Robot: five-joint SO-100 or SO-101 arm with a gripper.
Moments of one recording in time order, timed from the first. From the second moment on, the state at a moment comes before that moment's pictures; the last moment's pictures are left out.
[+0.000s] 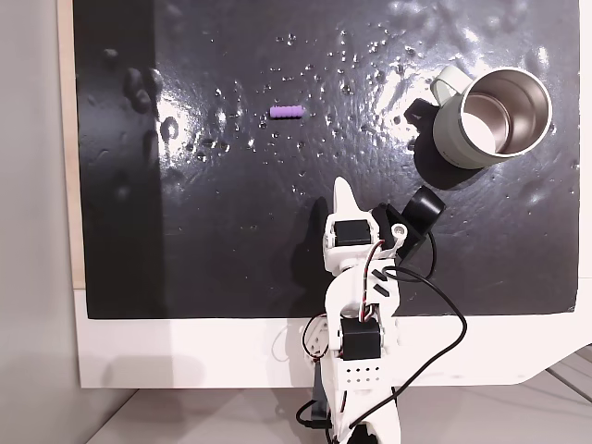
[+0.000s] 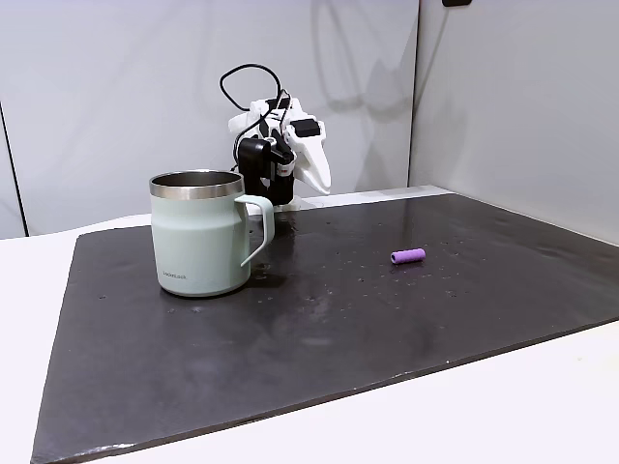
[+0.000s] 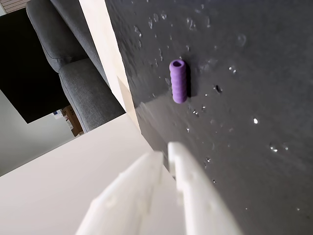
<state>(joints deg) -4.3 190.5 179.6 38.3 1.8</state>
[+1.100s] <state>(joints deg) -13.2 164.4 144.8 56.2 -2.8</state>
